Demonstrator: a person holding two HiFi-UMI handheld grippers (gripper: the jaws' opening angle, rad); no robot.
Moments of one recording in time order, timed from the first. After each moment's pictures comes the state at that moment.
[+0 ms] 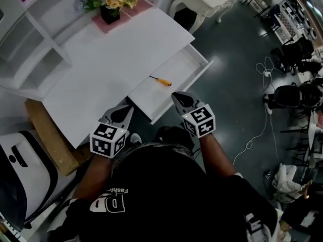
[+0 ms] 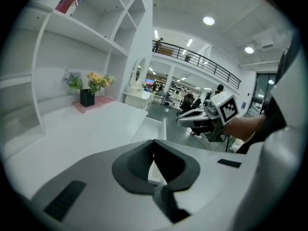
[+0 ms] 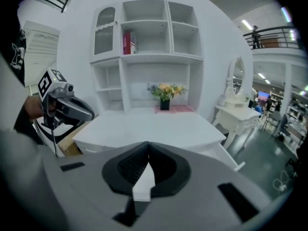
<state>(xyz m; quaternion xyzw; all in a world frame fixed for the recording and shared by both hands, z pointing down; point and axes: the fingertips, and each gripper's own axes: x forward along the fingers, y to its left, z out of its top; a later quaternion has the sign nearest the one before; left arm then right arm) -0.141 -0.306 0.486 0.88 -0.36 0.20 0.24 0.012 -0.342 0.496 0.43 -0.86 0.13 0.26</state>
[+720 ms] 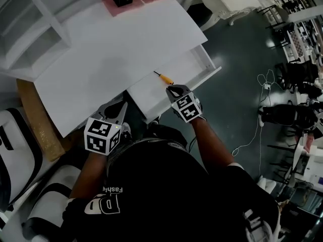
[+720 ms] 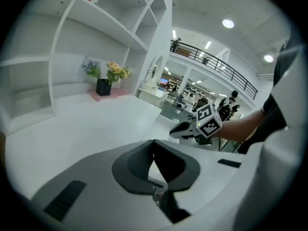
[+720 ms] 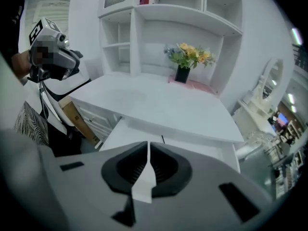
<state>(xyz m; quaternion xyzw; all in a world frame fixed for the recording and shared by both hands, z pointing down) -0.163 -0.334 0.527 0.84 -0.42 0.19 0.30 0.011 -0.405 0.625 0.31 -0.83 0.10 0.45</state>
